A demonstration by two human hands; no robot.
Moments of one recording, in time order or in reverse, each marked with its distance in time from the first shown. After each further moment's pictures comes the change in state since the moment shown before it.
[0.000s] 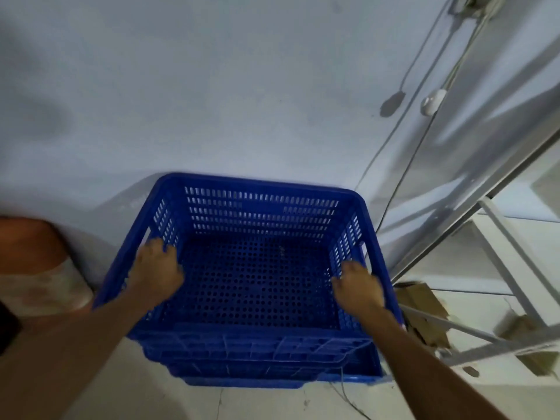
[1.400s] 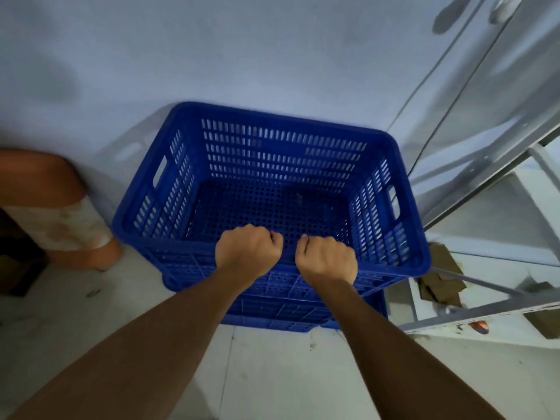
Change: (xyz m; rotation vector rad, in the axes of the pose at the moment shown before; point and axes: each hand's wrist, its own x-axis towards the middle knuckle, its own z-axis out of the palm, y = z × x) left_hand -0.105 0.132 0.034 -0.065 0.000 0.168; right_hand -0.079 -0.106 0.045 -0.097 0.111 -0.088
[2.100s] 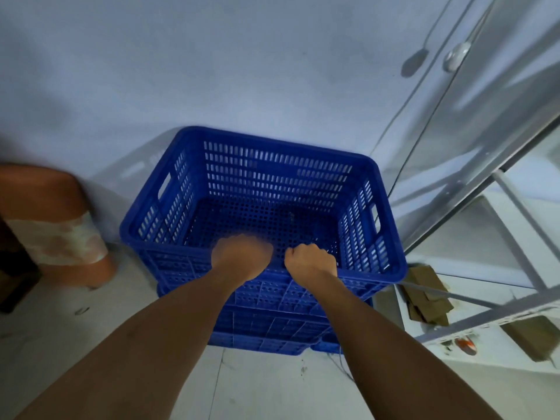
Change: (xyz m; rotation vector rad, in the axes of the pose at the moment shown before) left_hand -0.006 -0.001 -0.002 -0.022 -0.097 -0.065; right_hand 0.000 -0.005 -0.016 0.086 -0.269 0.026
